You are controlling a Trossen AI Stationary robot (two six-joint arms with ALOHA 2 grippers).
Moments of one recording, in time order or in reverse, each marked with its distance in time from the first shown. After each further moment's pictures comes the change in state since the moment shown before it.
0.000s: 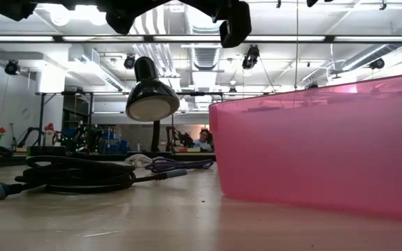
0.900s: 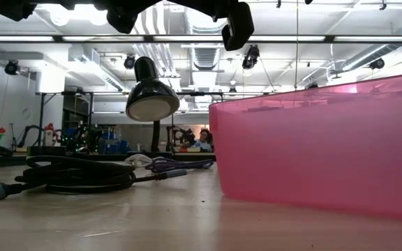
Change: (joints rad) left arm 0.002 0.001 -0.001 -0.007 0.057 0.000; right arm -0.008 0.000 0.038 -0.112 0.015 0.069
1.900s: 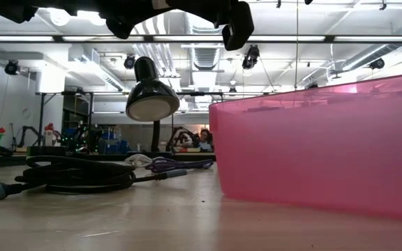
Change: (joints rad) left arm 0.025 -0.002 -0.005 -0.003 -0.094 0.000; right arm 0.003 -0.001 -0.002 0.001 -0.005 0.019
